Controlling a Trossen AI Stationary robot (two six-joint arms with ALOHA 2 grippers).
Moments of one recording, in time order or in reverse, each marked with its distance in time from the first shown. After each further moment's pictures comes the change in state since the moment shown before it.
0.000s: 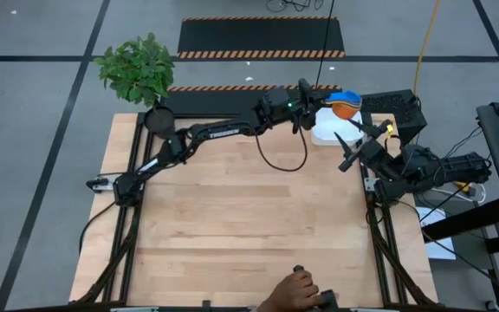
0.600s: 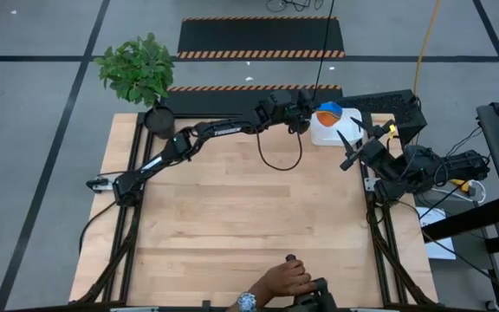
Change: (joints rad) left arm 0.058 0.088 0.000 -0.156 0.042 0.195; right arm 0.037 -0.001 0.000 0.026 0.073 -0.030
